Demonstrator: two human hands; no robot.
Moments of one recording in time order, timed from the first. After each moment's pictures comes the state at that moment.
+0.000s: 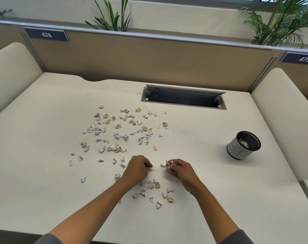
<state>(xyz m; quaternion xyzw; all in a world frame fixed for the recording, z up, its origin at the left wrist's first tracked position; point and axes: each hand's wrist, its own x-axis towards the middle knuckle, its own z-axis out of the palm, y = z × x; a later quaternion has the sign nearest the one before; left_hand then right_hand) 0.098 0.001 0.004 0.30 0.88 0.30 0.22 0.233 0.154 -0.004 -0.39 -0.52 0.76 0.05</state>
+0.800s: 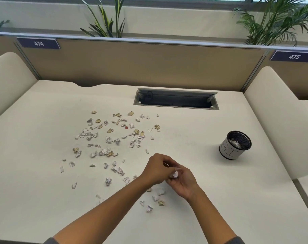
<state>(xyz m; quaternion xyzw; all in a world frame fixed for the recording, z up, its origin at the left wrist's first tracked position) 0.163 0.072 0.064 0.28 0.76 0.45 0.36 0.251 0.166 0.007 -0.33 -0.13 0.93 0.07</state>
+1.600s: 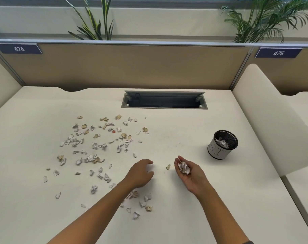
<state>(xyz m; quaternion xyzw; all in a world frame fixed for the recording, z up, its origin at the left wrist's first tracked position) 0.138 0.077 0.015 0.33 0.85 0.25 0.32 0.281 0.232 0.027 -0.41 -0.10 0.89 0.18</state>
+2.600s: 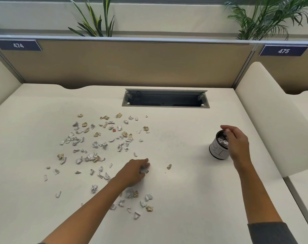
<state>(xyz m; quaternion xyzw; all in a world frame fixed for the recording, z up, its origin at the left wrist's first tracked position) 0.105 0.063 -0.007 0.40 0.84 0.20 0.30 0.313 0.356 0.076 -0.44 -0.64 0.52 0.35</state>
